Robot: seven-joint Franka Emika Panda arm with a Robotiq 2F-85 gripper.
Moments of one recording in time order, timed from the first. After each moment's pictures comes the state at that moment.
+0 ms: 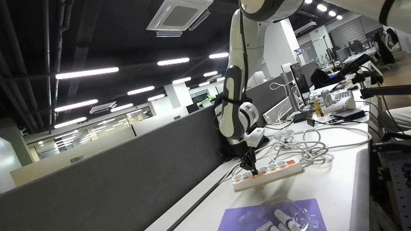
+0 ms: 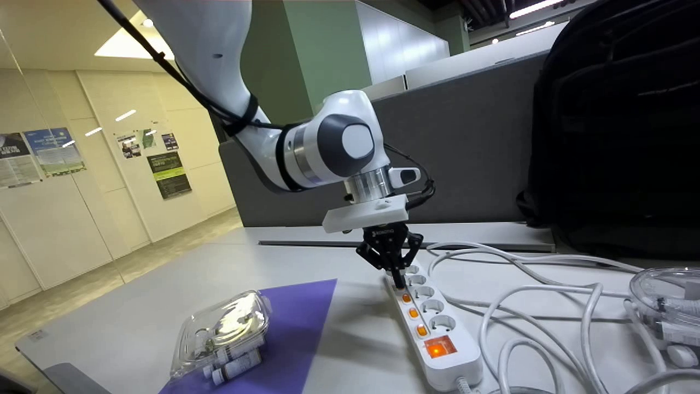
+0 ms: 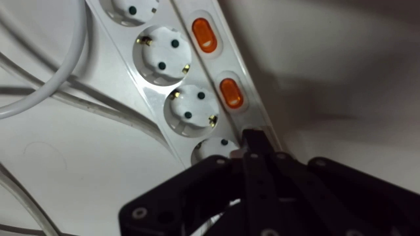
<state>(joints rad) -0.11 0.62 -0.06 -1.98 -0.09 2.62 -0.22</state>
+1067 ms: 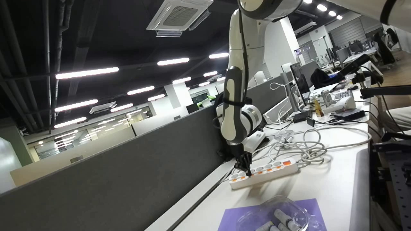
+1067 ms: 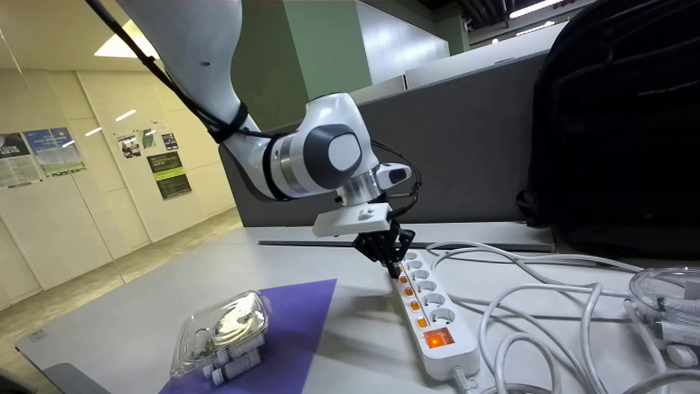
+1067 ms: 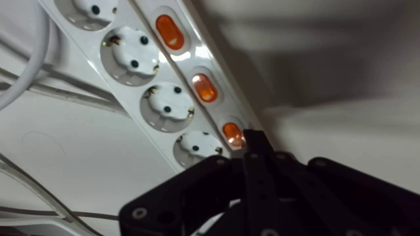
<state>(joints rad) -0.08 0.61 -0.07 -2.04 -0.06 2.81 -0.09</state>
